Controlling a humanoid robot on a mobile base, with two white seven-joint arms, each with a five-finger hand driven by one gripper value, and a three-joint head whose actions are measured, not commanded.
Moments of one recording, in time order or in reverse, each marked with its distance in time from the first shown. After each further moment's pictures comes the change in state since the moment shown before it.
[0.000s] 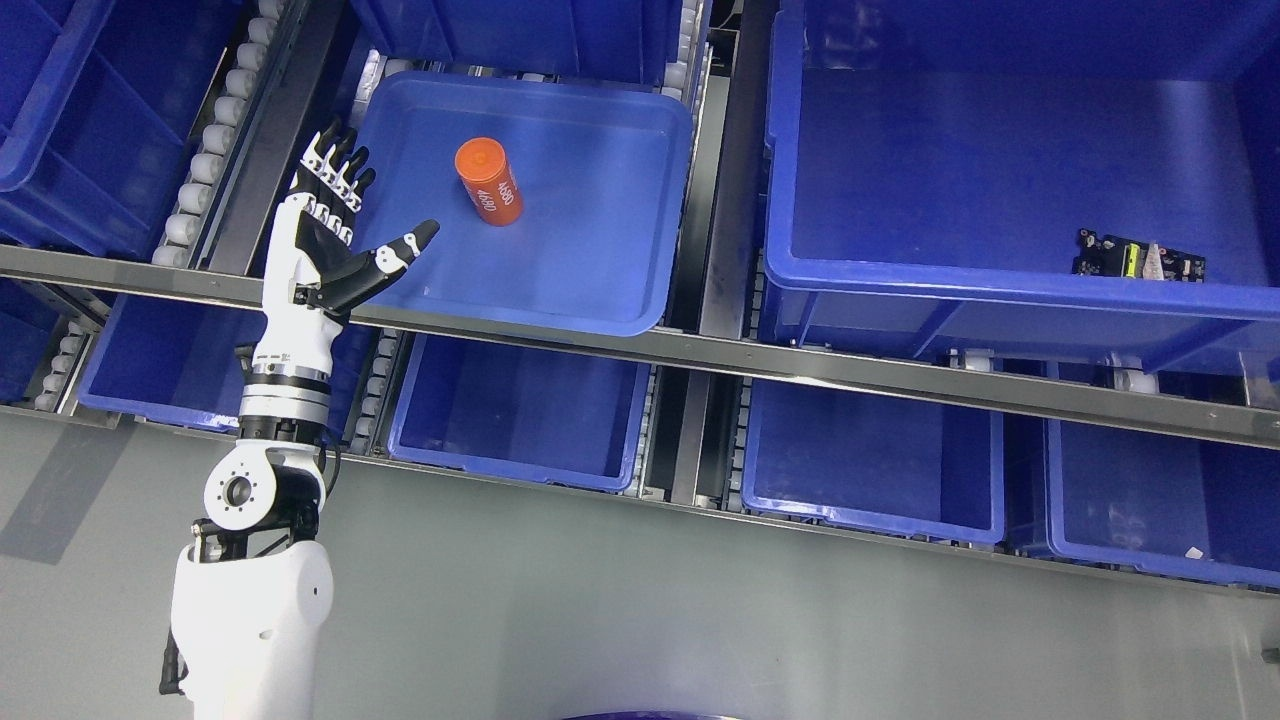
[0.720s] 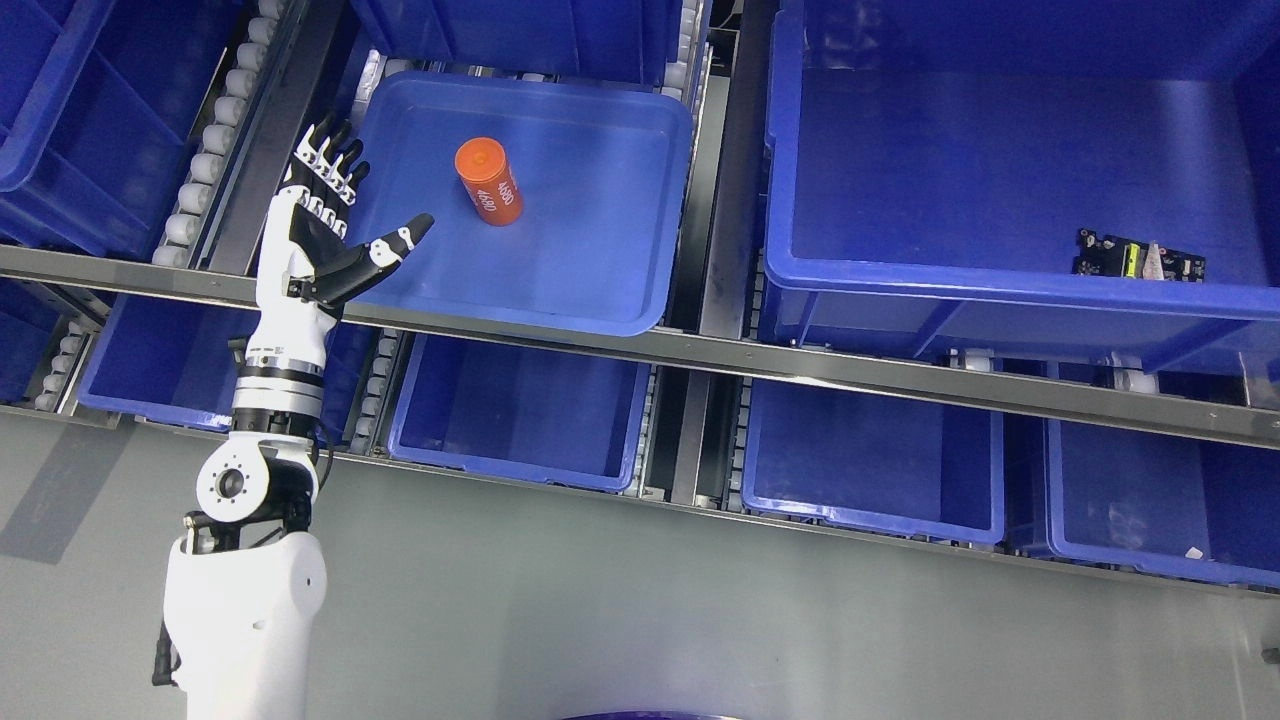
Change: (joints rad) left arm -0.038 0.029 0.009 0.037 -0.002 -0.003 -0.059; right arm 0.000 0.000 0.000 0.000 0.000 0.001 0.000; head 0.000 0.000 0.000
